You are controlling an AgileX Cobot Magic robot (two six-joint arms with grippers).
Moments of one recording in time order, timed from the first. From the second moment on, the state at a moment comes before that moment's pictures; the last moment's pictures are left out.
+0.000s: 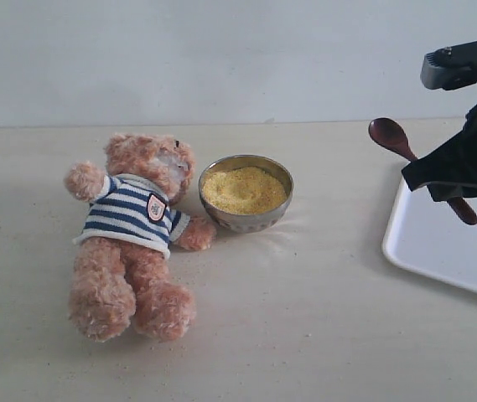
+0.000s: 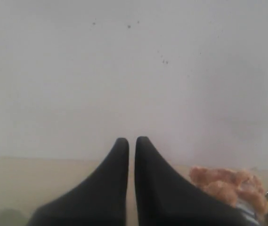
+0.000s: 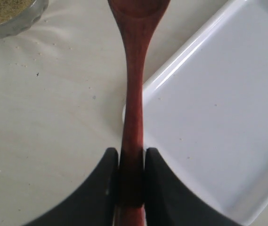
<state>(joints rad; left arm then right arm) -0.01 0.10 -0.11 -0.87 -0.04 0.83 0.24 1.40 -0.96 0.10 0.69 -0.18</state>
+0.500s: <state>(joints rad) -0.01 0.10 0.00 -0.87 -0.07 0.97 0.24 1.40 -0.96 0.10 0.70 -0.19</state>
